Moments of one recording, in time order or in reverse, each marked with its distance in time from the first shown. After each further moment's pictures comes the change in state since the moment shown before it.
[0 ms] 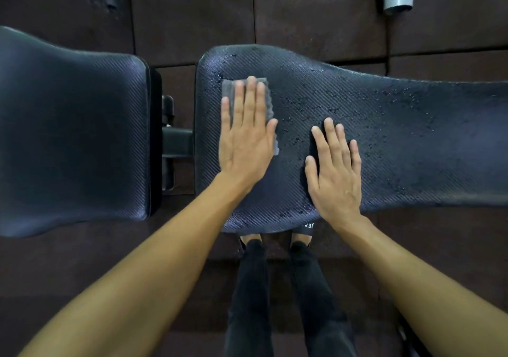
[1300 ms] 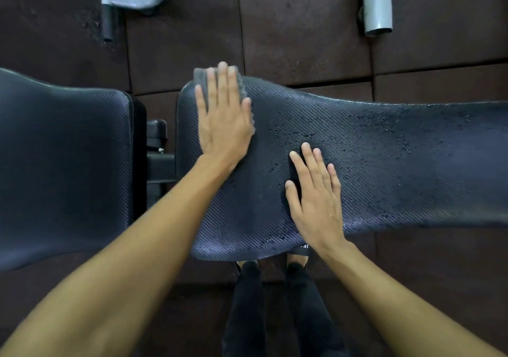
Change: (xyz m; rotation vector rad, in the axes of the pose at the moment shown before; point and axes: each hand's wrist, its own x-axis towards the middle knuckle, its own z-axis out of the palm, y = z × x) left_hand 0.079 0.008 -0.007 -0.033 -0.005 -0.128; right_hand 0.004 0.000 -0.013 0.213 -0.102 0.027
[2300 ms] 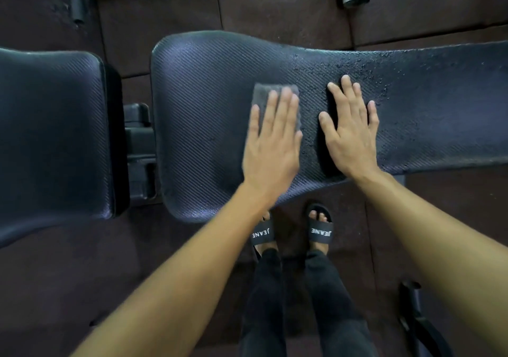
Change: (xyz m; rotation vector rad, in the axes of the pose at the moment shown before) left_hand -0.137 0.076 0.026 -0.061 -0.053 0.331; right_hand 0.020 0.072 -0.037 -0.029 0.079 0.146
